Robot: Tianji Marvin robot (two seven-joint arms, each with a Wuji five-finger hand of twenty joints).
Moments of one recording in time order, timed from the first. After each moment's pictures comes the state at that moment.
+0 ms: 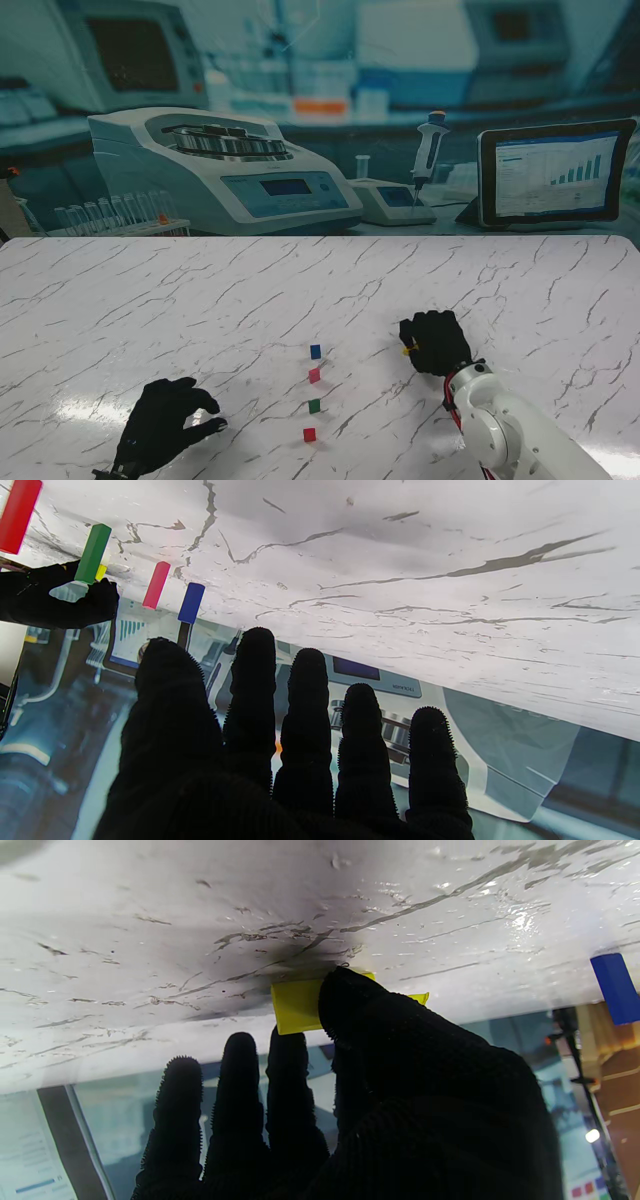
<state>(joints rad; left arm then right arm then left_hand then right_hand) 2.21 -1.11 -1.46 -1.76 1.01 -0.19 0.49 -1.58 -1.08 1.11 -1.38 -0.93 -0.02 -0.24 0.93 -0.13 -0.09 -0.13 0.76 0.00 0.69 0.37 0.85 0.07 0.37 0.31 0.49 0.10 0.39 0.29 0.12 0.22 0.72 0.37 0.80 -0.59 0.95 -0.09 0.51 -0.09 1.28 1.03 0.47 0.11 0.99 0.83 0.29 0.06 0.84 0.52 0.00 0.11 1.01 0.41</state>
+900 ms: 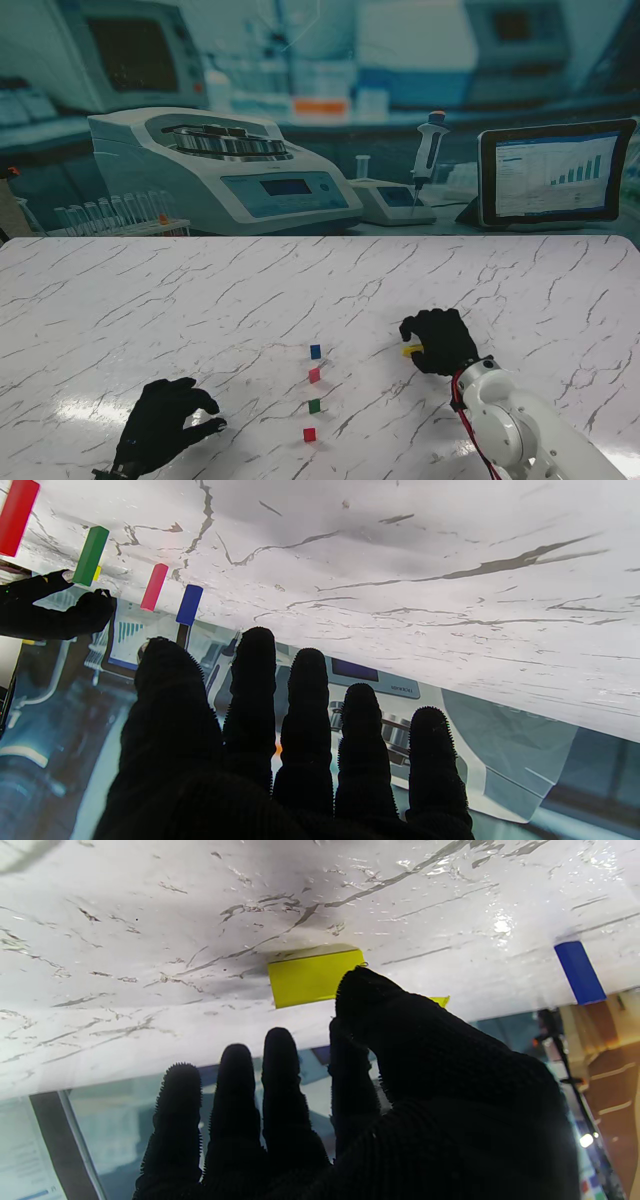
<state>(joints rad) 2.21 -1.11 -1.46 -1.76 1.01 -0.19 0.49 -1.64 -1.07 1.20 -1.49 -0.93 -0.06 -0.12 0.93 -0.13 -0.09 -0.13 0.76 0.00 0.70 0.36 0.85 0.07 0.37 0.31 0.49 0.10 0.39 0.29 0.12 0.22 0.72 0.37 0.72 -0.57 0.94 -0.08 0.41 -0.02 0.87 0.94 0.40 0.16 0.78 0.65 0.22 0.09 0.73 0.49 -0.04 0.11 0.97 0.41</state>
